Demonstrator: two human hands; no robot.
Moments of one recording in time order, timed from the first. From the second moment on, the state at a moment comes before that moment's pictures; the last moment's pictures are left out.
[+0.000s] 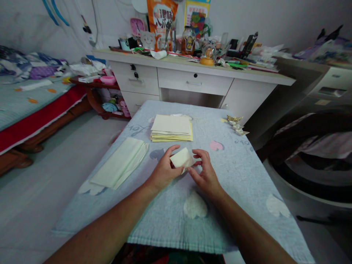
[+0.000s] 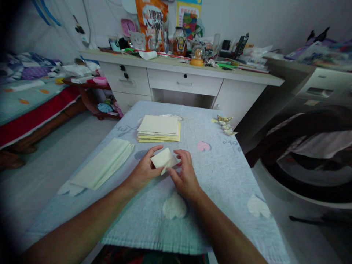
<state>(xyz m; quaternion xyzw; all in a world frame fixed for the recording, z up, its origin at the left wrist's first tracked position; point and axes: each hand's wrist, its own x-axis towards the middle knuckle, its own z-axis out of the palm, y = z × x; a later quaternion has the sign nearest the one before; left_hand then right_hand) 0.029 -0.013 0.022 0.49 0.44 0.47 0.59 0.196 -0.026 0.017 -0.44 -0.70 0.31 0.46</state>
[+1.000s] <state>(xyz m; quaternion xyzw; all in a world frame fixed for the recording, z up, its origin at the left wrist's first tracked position) 0.022 -0.009 0.014 0.54 0.43 0.42 0.60 0.192 -0.024 0.006 -0.35 -0.55 0.63 0.42</state>
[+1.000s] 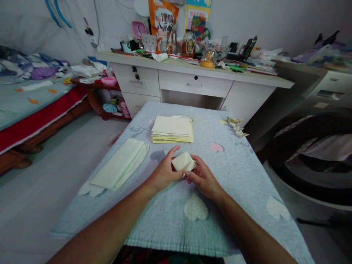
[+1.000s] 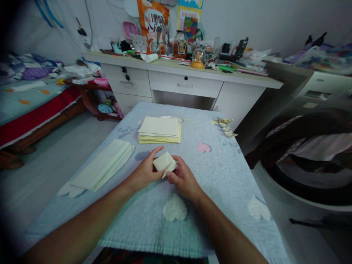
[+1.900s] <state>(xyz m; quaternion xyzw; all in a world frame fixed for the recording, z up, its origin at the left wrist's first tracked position) 0.018 -0.017 0.025 0.72 0.37 0.50 0.29 0.201 -0.019 0.019 -0.38 -0.49 0.61 0.50</state>
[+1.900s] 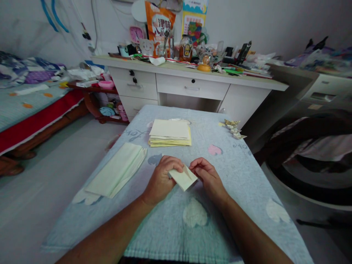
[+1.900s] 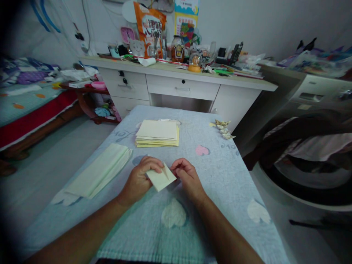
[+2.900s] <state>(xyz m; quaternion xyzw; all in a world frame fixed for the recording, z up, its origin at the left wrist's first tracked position) 0.022 -0.023 0.023 0.87 0.31 0.38 0.02 0.201 -0.022 0.022 -0.40 -0.62 0.49 0.47</state>
